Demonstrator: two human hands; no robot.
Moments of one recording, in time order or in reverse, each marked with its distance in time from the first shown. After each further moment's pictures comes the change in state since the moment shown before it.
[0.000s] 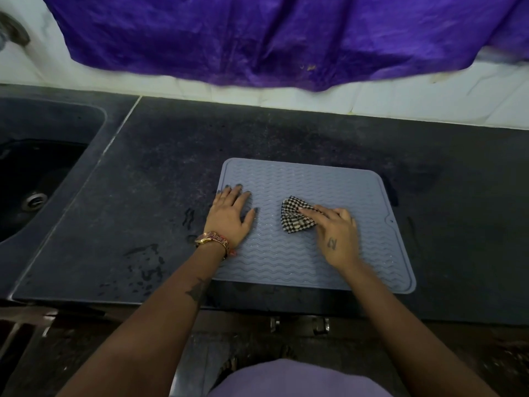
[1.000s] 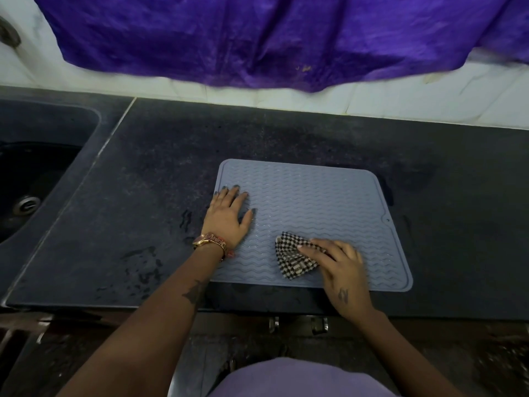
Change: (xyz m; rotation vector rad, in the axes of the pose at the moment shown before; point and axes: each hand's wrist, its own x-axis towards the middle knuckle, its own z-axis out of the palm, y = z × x) left_hand 0.001 -0.001 0.000 -0.003 0.003 0.008; right_hand -0.072 -0.004 -0.013 0.032 0.089 -0.197
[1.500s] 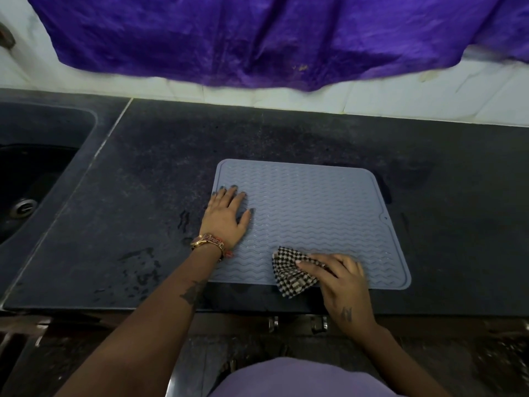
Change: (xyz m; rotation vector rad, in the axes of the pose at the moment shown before) left_hand 0.000 0.000 0.001 0.005 -0.006 -0.004; right_hand -0.023 -0.008 -0.006 -0.008 0.012 -0.040
